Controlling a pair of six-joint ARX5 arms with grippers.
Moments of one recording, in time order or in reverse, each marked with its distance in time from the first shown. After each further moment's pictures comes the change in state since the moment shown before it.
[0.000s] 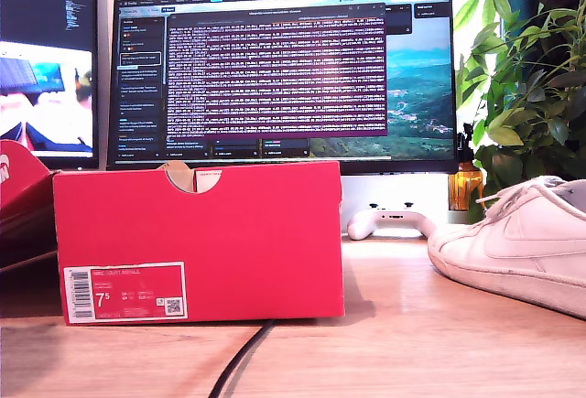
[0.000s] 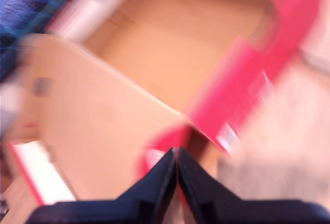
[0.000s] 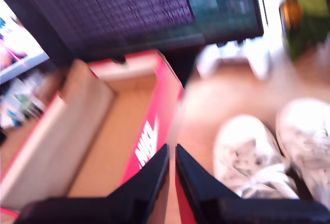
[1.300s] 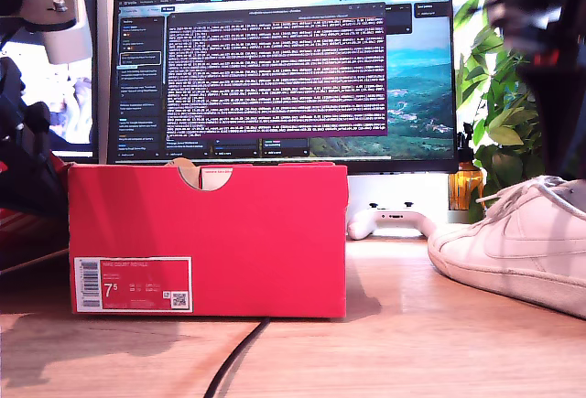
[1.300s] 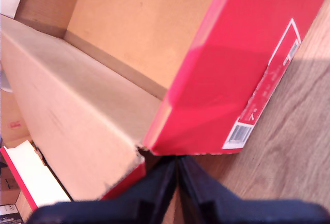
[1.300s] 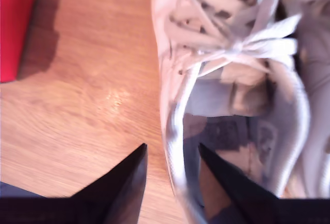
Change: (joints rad) left arm -0.192 0.443 0.000 0.352 -0.333 0.034; right arm 0.132 0.568 0.240 -0.533 0.211 -0.338
